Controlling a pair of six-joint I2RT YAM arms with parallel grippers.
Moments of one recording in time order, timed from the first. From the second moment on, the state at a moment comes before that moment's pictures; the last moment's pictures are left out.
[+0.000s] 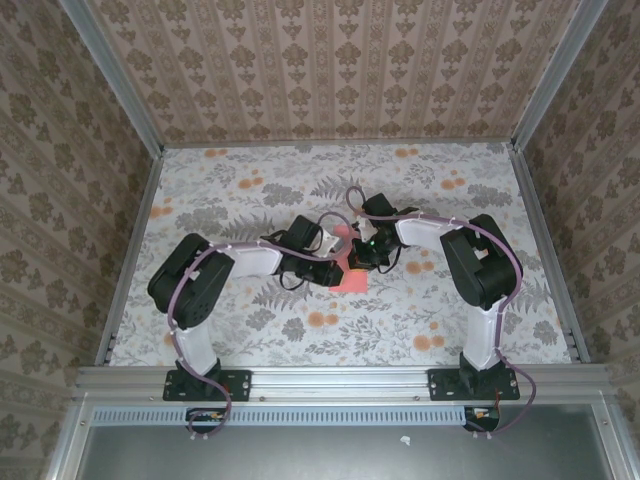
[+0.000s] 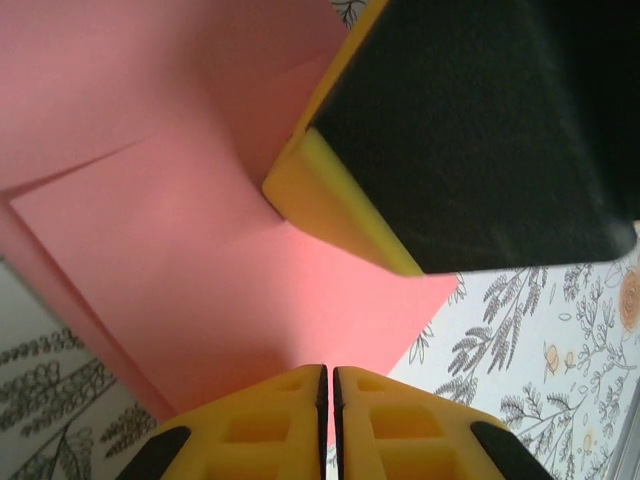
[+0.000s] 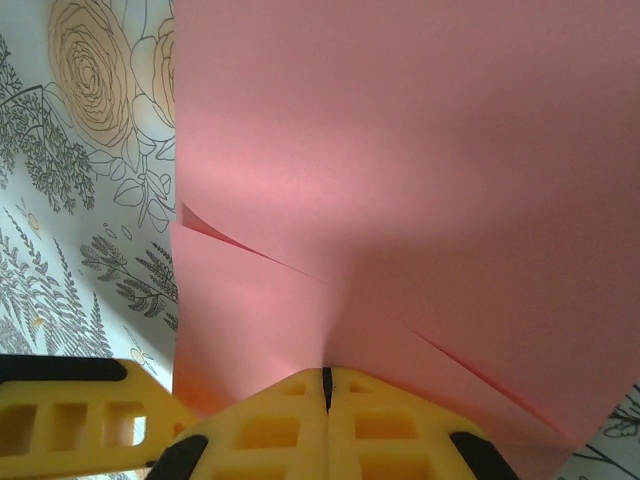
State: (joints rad) left arm -0.72 1.83 0.94 -0.14 0.58 -0.28; right arm 0.45 1.95 1.18 -0.52 -0.50 0.42
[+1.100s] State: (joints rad) left arm -0.69 1.75 0.80 -0.11 0.59 -0.26; right arm 0.45 1.97 1.23 -0.61 -0.47 0.39
